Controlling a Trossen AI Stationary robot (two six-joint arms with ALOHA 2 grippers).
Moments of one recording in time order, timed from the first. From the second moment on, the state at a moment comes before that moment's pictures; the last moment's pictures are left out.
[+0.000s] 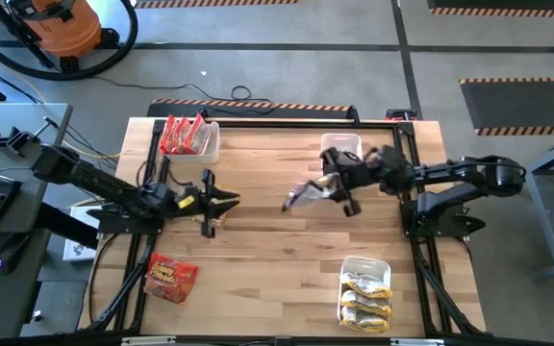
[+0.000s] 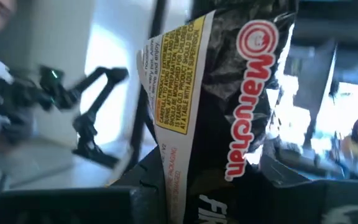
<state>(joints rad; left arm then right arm) -0.26 1.02 0.24 1.01 -0.34 0.08 -0.22 1.29 0.53 1.10 -0.64 -0.03</state>
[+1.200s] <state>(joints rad) -0.18 1.61 0.77 1.01 -0.24 0.16 -0.22 1.28 0.46 1.25 -0.66 -0.08</state>
